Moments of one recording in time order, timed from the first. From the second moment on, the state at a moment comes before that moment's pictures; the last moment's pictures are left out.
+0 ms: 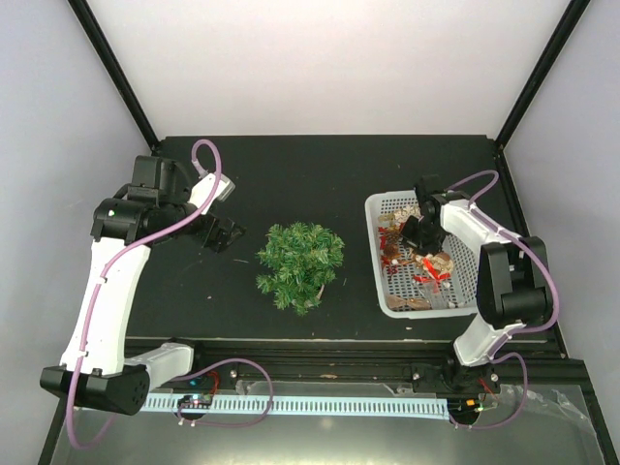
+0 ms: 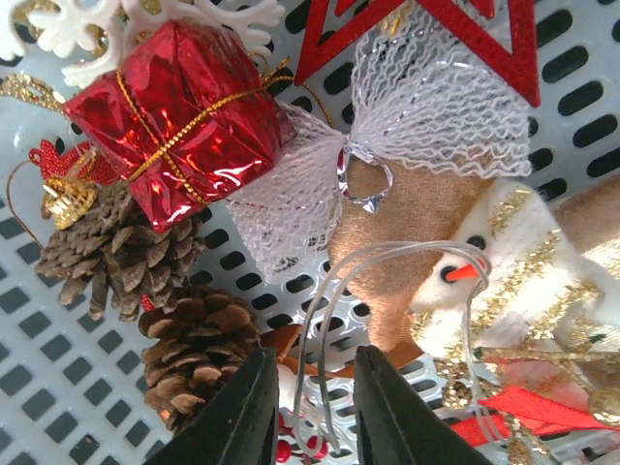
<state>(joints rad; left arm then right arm) -0.12 1.14 1.45 -1.24 0.45 0.39 0.18 1.68 1.12 -0.83 -0.11 0.72</state>
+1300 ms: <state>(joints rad) -0.19 1.17 1.87 -1.26 0.71 0.40 0.19 1.24 1.74 -1.06 -0.12 0.55</state>
